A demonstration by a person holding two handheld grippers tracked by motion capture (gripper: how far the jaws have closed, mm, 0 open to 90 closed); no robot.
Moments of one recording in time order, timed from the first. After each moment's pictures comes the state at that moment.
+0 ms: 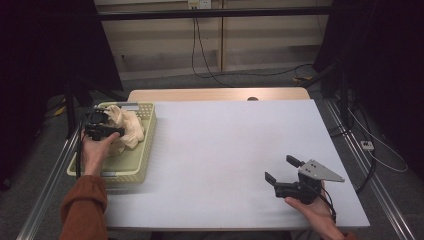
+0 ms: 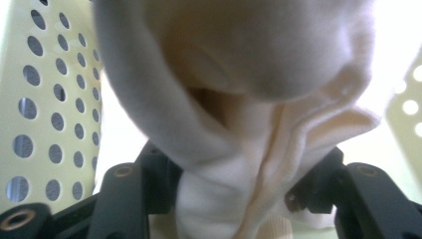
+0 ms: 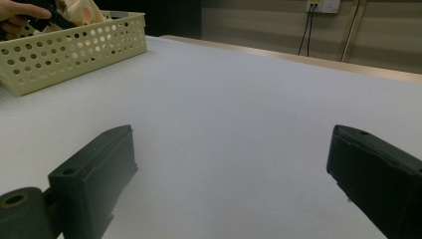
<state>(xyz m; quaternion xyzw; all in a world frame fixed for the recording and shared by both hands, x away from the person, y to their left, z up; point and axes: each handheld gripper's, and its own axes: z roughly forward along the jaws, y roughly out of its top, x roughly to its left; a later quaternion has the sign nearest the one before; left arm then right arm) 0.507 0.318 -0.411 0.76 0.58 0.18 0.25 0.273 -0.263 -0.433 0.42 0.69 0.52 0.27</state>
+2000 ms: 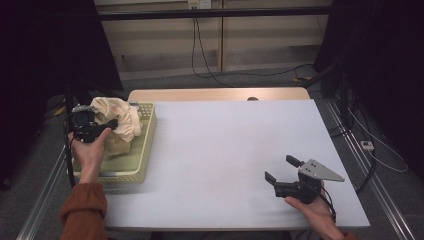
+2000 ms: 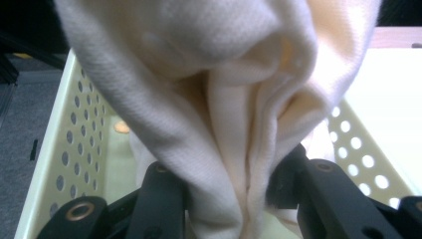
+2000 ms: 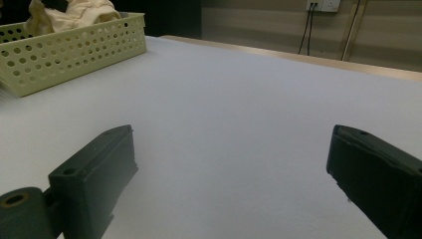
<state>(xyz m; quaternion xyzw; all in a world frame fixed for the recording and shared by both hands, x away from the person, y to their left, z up) 0.468 0.323 -0.372 0.70 0.56 0.22 0.40 0.274 -0.263 -0.433 0.42 0.69 0.53 0.27</state>
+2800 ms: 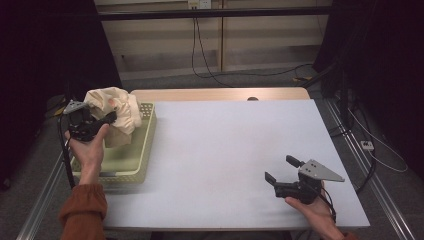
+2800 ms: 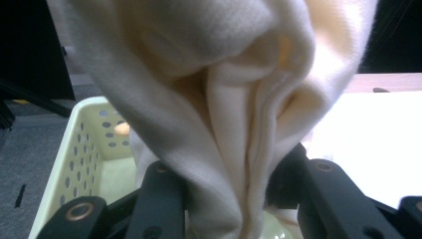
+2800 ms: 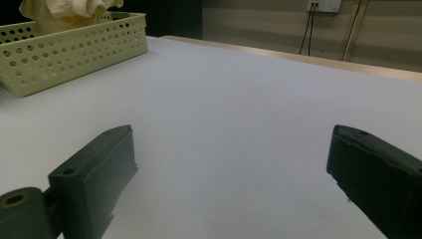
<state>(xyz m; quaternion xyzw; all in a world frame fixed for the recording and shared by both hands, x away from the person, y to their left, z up) 0.452 0.315 -0.347 0.67 0.52 0.26 0.46 0.273 -0.263 -0.433 0.42 0.69 0.53 0.26</state>
